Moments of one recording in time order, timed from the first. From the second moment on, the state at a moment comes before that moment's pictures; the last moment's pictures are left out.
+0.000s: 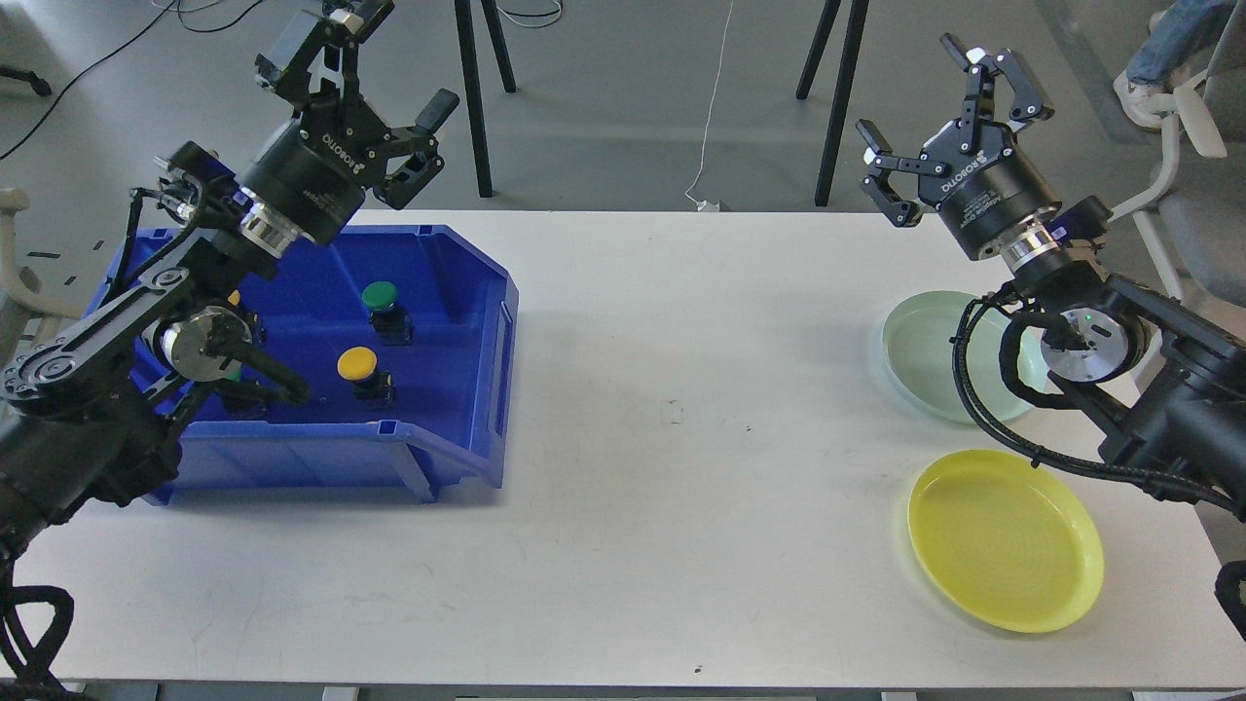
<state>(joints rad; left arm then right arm) -0.71 0.42 -0.81 -0.96 0.40 -0.49 -0.49 0.85 -0.41 0.53 0.78 0.04 0.49 0.46</state>
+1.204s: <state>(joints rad) -1.12 1.03 -0.14 -1.31 1.24 -0.38 -0.49 0.71 -0.42 0.59 0.78 0.04 0.49 0.46</state>
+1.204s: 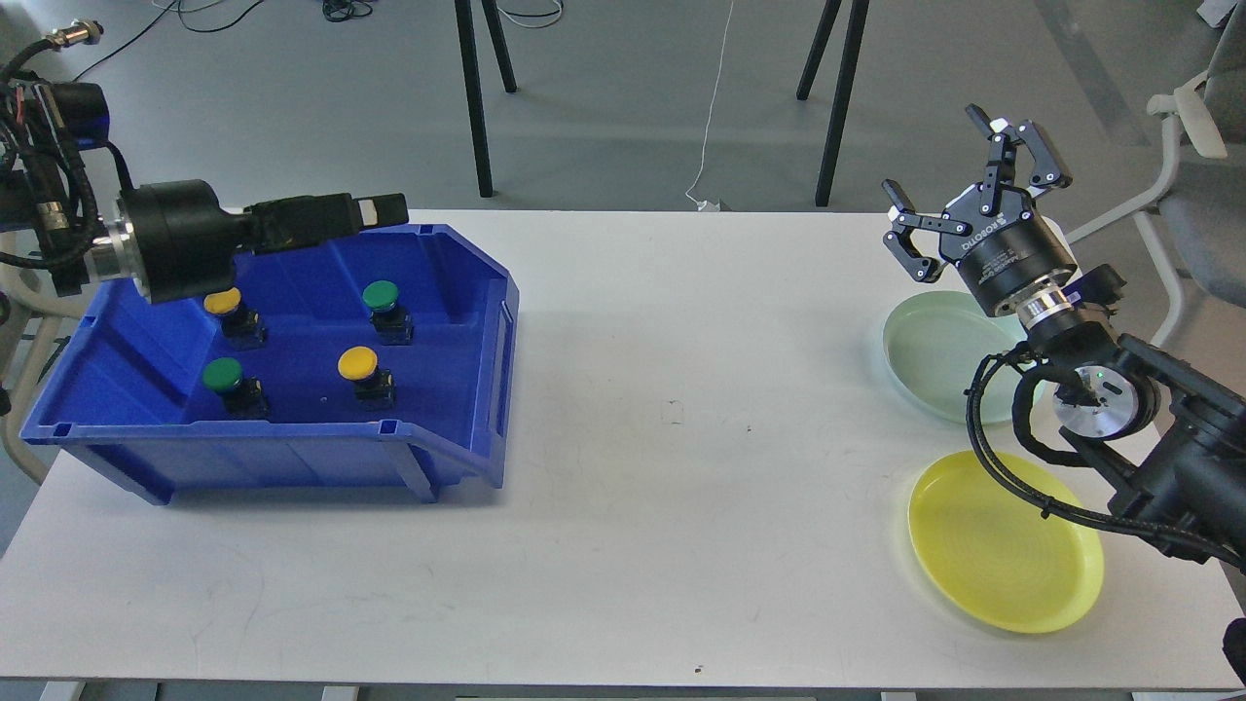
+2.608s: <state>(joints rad) -1.12 0.71 0.12 -0.94 1.44 -0.37 -0.49 0.66 -0.42 0.60 0.79 0.04 0.49 0.46</state>
